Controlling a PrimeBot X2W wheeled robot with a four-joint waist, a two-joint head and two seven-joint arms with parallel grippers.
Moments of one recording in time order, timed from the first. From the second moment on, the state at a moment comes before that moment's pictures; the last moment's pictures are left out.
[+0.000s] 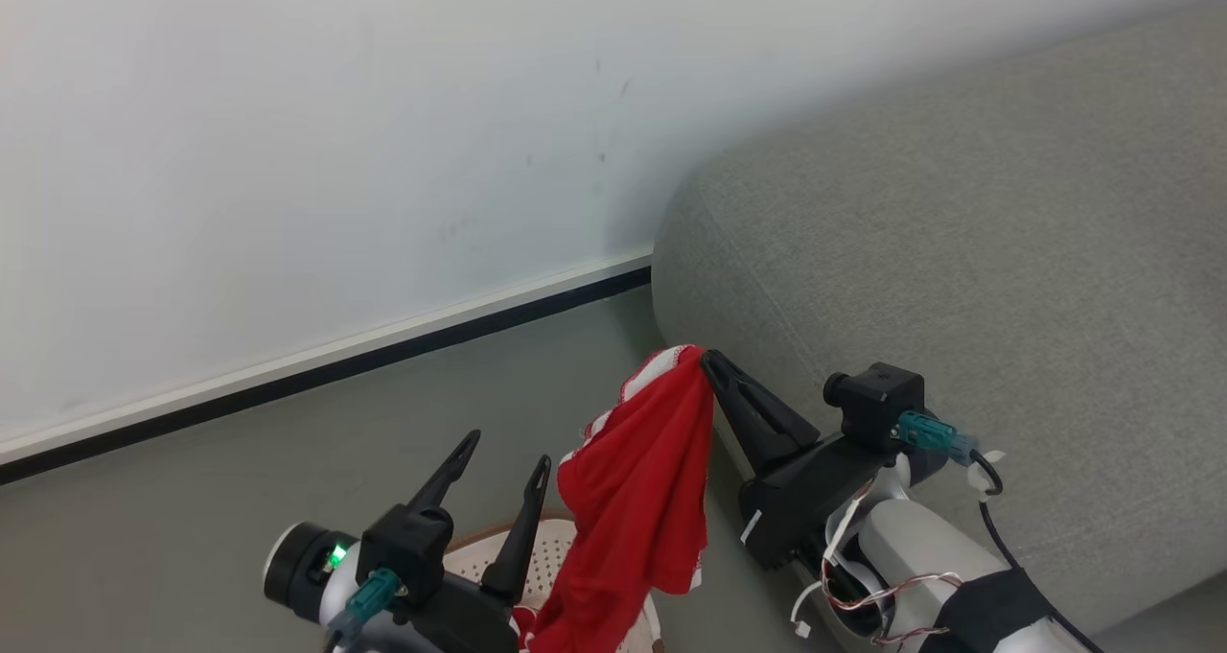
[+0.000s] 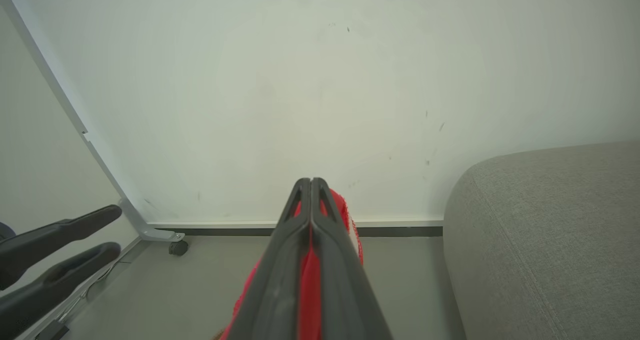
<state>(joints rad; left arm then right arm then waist) -0.19 0.13 -0.40 0.25 -0.23 -0.06 -0.15 -0.59 -0.12 0.75 0.60 0.64 0.12 -0.25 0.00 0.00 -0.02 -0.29</state>
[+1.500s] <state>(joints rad) -0.23 0.13 -0.45 0.12 -0.19 -0.06 -0.10 -1.01 -0.31 0.50 0.51 0.55 0.11 -0.26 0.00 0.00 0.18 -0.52</state>
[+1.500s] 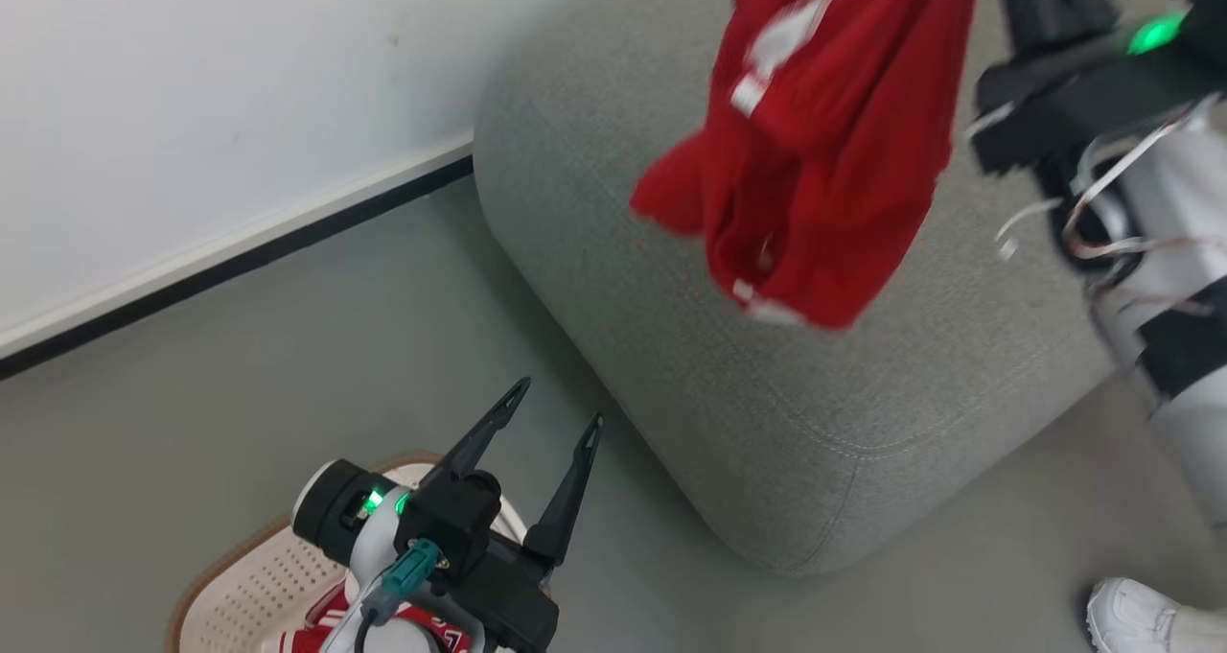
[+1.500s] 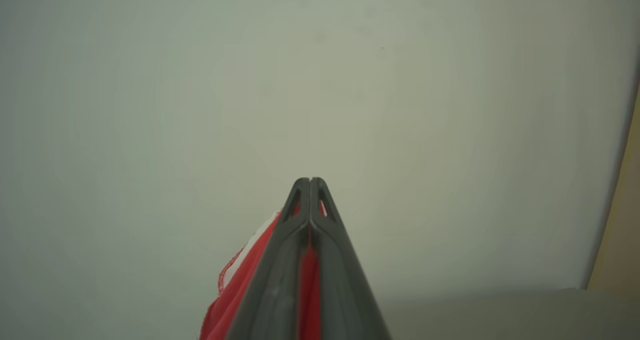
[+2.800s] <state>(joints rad) -0.36 0.23 -0.41 -0.11 -0.12 -0.05 0.03 -1.34 -0.47 0.31 0.98 0.62 0.11 -0.26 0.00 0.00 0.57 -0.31</state>
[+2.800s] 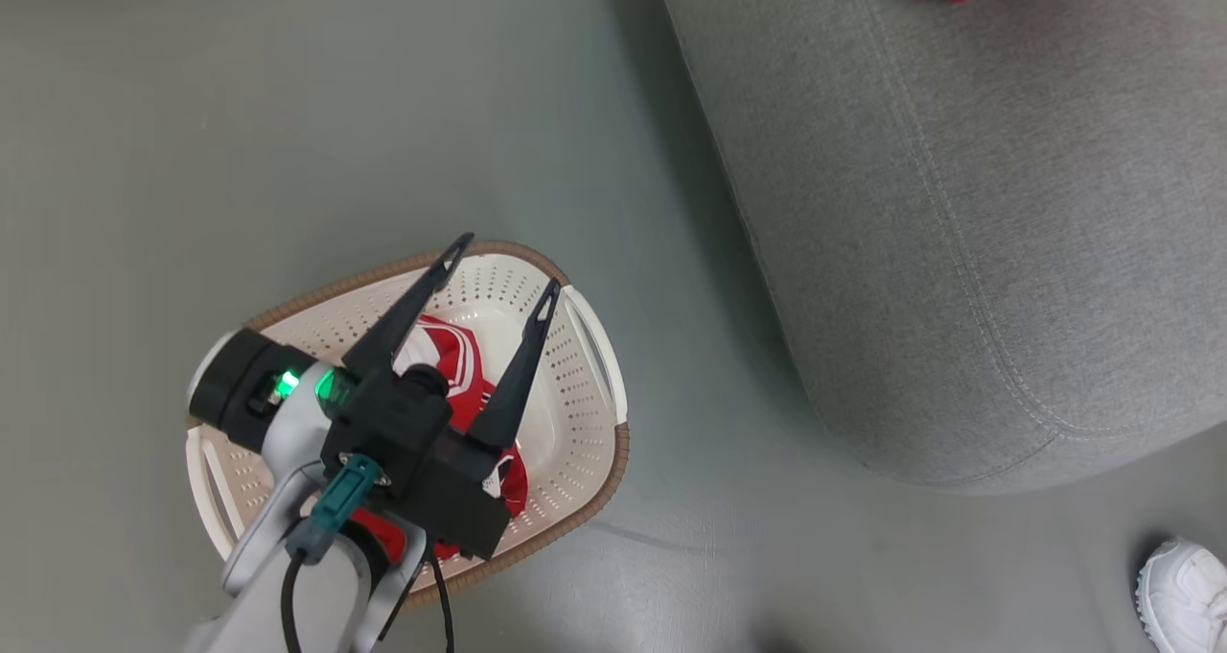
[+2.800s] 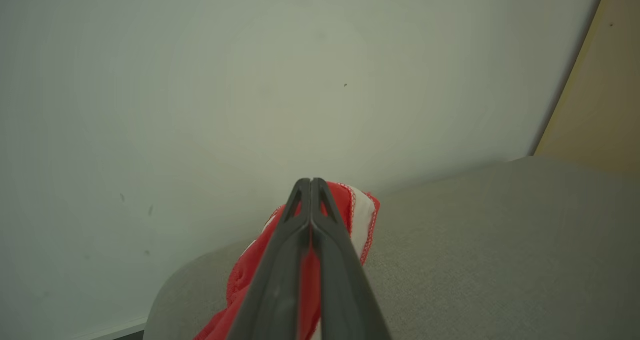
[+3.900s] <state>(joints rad) -0.38 0.24 -0.37 -0.08 -0.13 -0.03 0.03 -1.22 -0.32 0.39 1.20 0.58 0.10 -0.26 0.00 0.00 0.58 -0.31</state>
